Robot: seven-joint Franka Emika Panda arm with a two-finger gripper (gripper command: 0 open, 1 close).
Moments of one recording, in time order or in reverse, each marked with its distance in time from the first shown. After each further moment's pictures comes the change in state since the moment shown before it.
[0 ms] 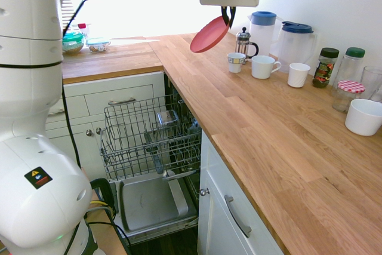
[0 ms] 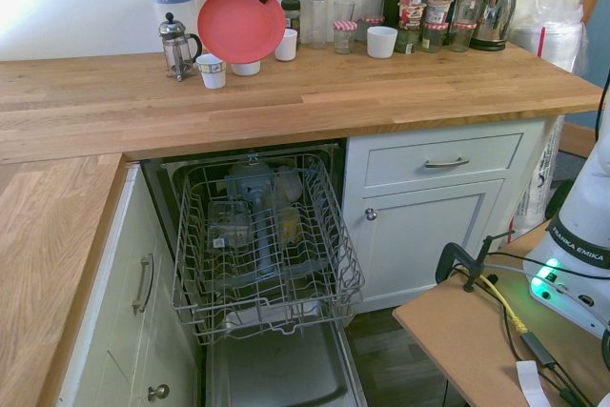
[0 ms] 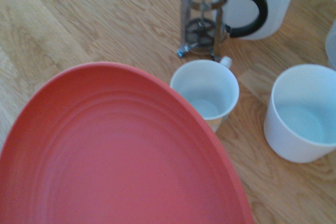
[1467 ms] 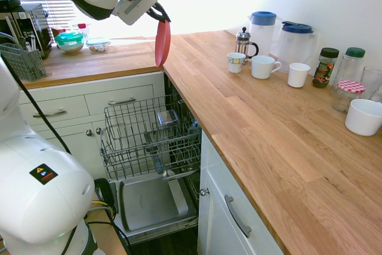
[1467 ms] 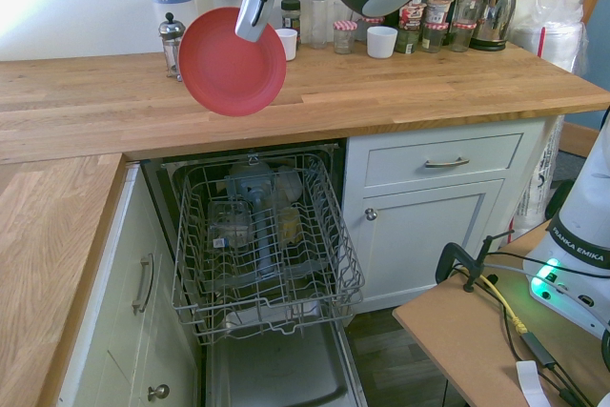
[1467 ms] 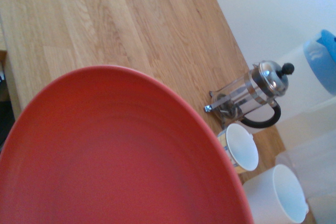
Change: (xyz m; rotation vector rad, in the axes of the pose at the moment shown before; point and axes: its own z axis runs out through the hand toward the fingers) arm -0.259 -0.118 -0.048 -0.189 0.427 -0.496
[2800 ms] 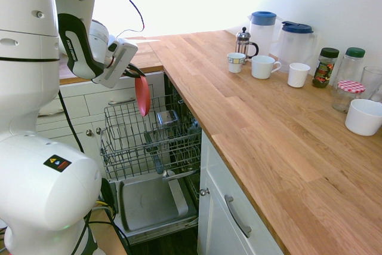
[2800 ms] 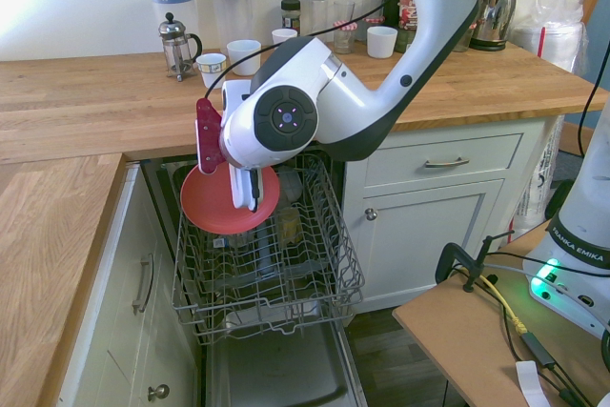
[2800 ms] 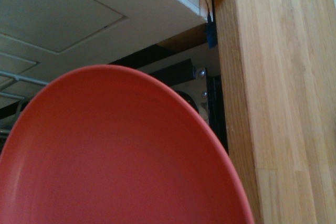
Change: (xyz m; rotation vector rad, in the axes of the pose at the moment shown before) arm -0.192 -0.135 0.078 -0.025 0.004 -0.288
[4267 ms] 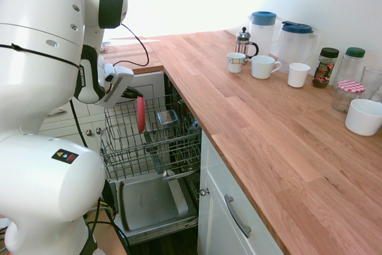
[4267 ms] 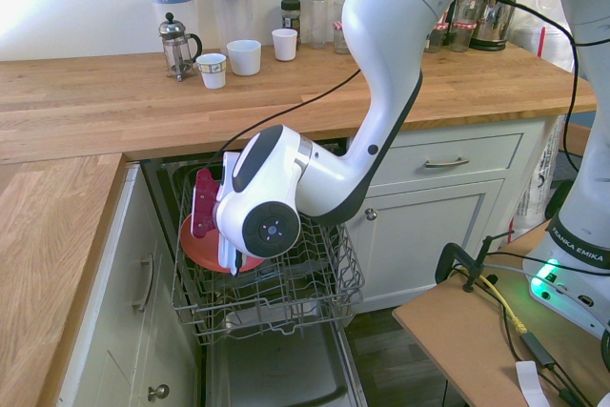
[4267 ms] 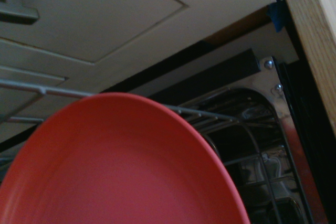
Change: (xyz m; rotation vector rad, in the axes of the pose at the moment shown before) arm -0.071 -0.086 0.056 -0.042 0.065 0.144
